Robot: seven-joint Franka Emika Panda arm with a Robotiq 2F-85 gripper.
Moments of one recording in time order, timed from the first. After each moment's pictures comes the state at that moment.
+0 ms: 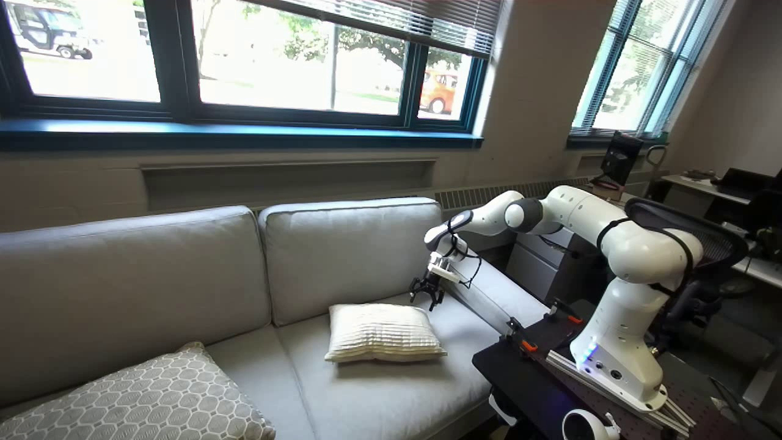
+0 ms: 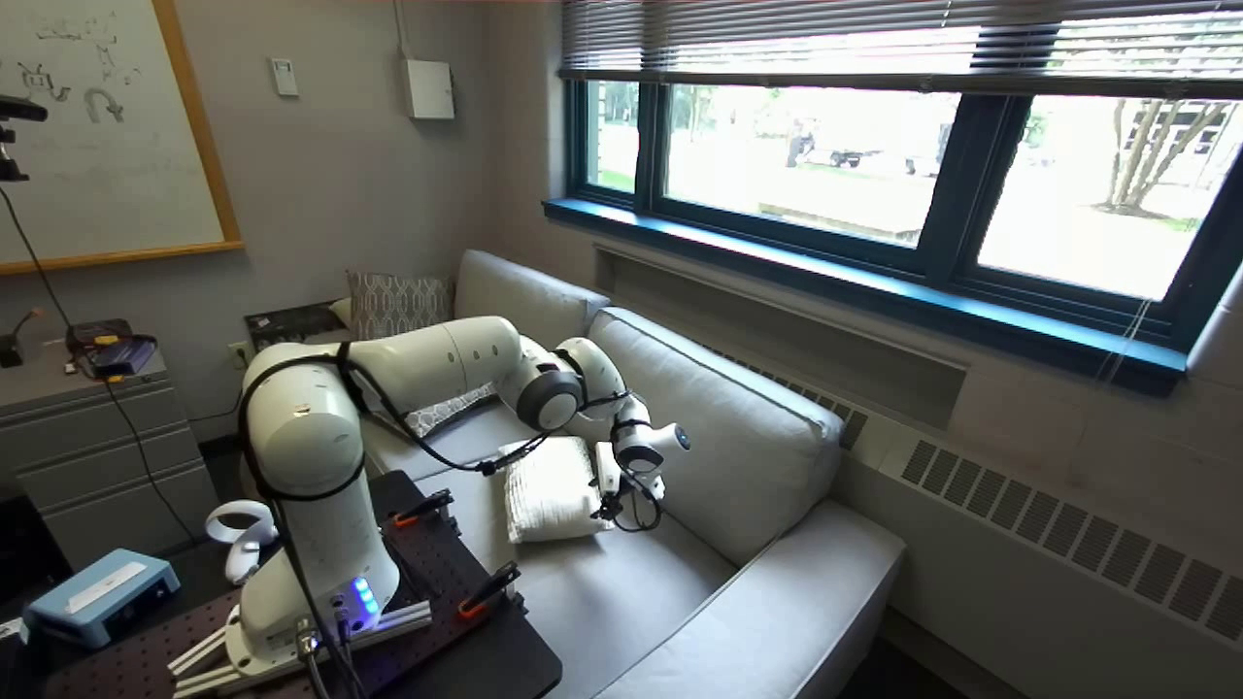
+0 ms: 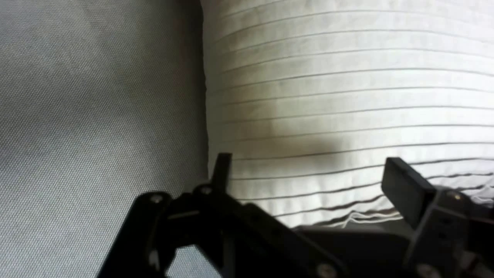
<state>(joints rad) -0.09 1.48 0.13 -1.07 0.49 2.08 0.08</state>
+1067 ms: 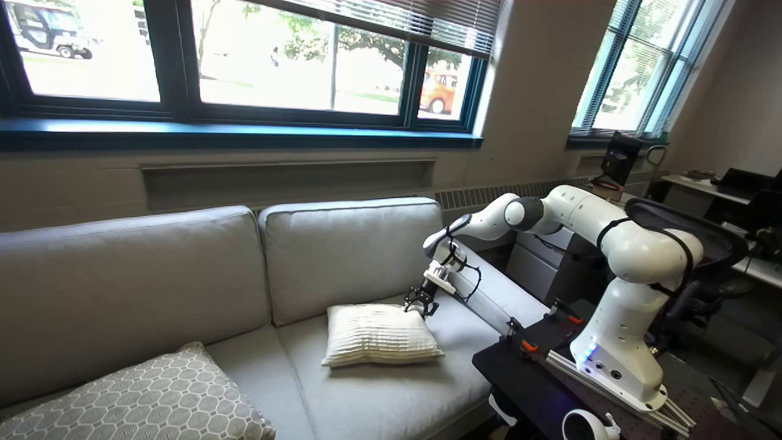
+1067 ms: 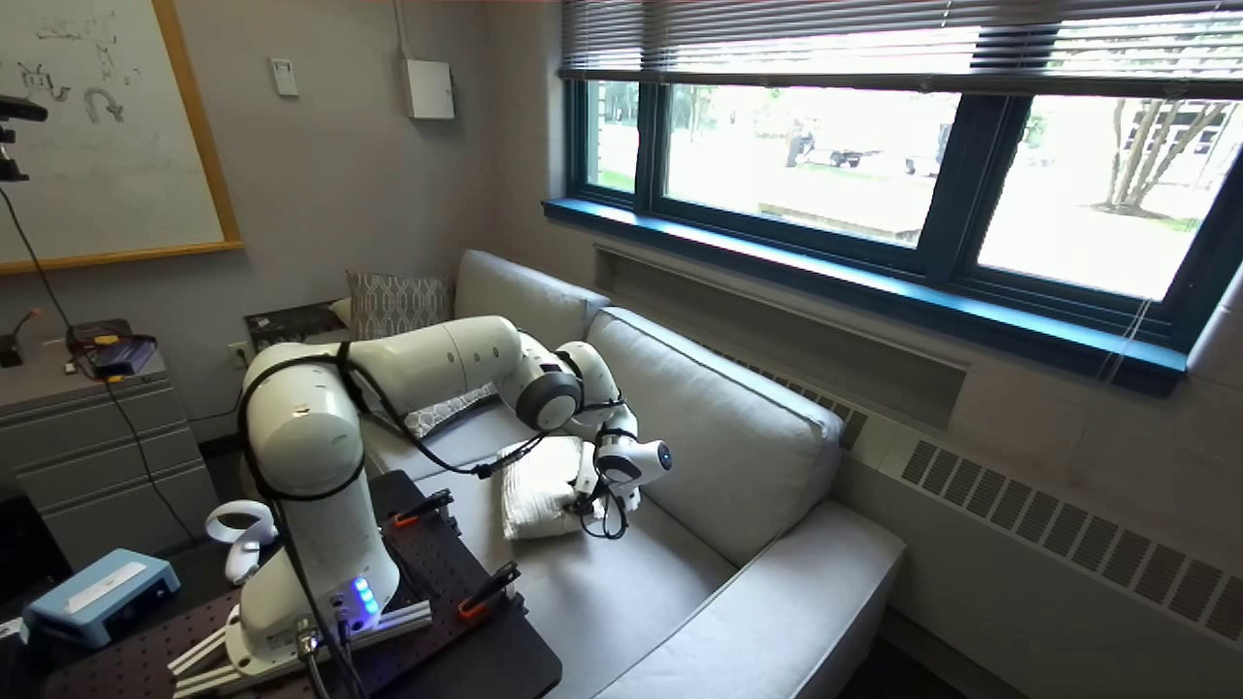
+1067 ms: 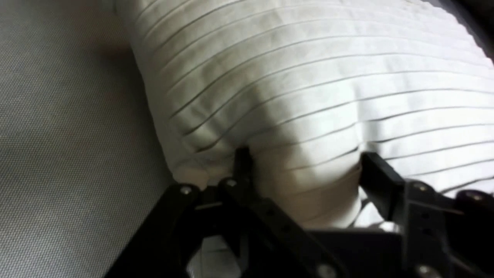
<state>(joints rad) -0.10 1.48 0.18 -1.19 0.66 2.13 0.09</state>
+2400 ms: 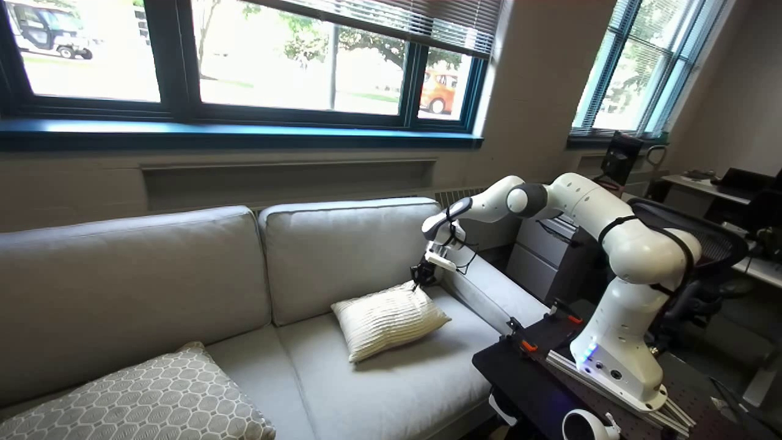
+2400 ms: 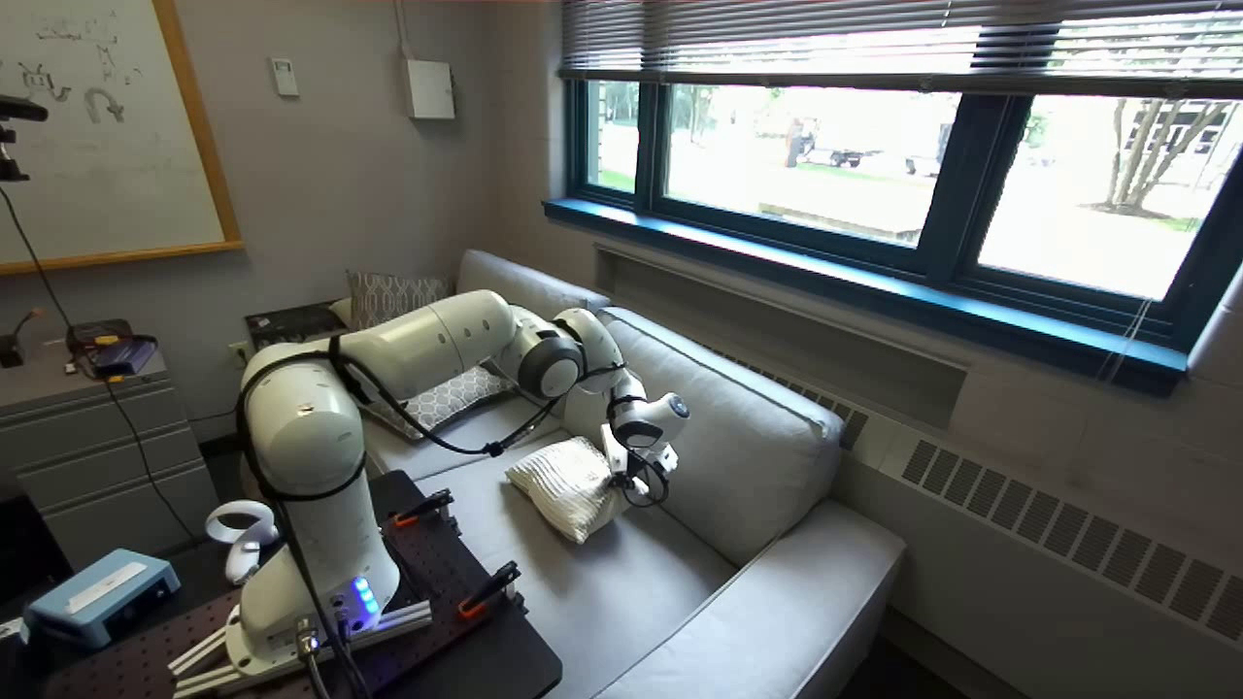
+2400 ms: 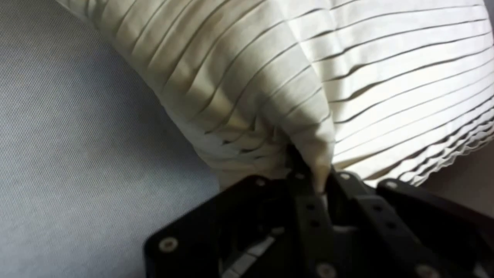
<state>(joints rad) -0.07 1.32 0.12 -1.23 0.49 2.33 0.03</state>
